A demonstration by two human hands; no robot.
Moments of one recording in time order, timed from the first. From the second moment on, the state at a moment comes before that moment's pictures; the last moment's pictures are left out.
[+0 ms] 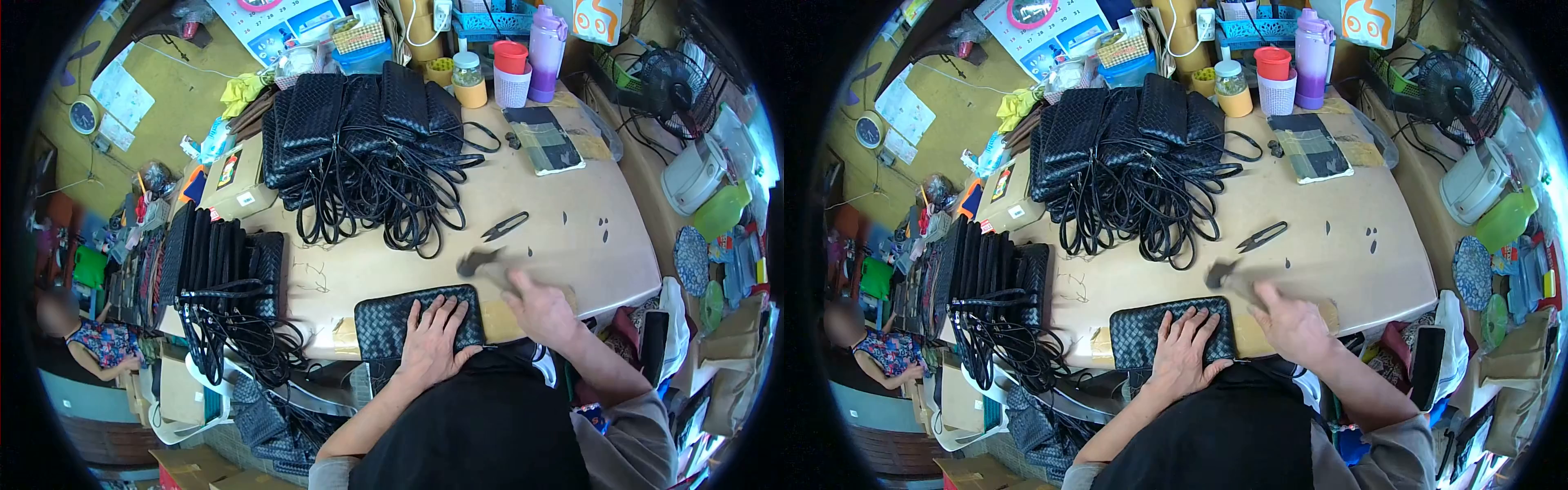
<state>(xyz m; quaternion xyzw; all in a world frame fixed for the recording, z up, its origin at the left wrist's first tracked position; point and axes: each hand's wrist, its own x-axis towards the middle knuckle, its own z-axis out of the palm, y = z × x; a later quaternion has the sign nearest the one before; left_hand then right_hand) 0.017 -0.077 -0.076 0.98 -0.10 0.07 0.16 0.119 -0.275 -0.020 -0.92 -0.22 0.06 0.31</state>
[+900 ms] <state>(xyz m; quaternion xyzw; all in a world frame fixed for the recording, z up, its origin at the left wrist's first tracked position) -0.026 -0.056 -0.080 0.99 0.01 0.07 0.13 0.136 -0.244 0.005 -0.91 -0.38 0.04 0.17</state>
